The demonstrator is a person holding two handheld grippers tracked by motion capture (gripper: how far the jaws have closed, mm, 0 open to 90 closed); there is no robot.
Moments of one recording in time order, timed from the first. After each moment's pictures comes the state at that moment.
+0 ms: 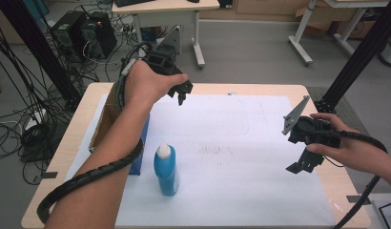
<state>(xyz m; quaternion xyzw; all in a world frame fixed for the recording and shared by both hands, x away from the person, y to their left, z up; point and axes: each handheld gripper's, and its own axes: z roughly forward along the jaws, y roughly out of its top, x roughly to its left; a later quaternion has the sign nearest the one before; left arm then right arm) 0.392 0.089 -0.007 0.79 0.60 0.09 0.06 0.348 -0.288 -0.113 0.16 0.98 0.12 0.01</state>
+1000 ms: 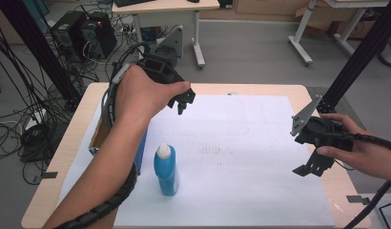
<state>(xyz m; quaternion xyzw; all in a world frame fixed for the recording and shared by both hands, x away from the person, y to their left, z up) 0.338 0.077 0.016 0.80 0.59 0.10 0.05 0.327 -0.297 -0.096 0.17 0.98 0.12 0.02</state>
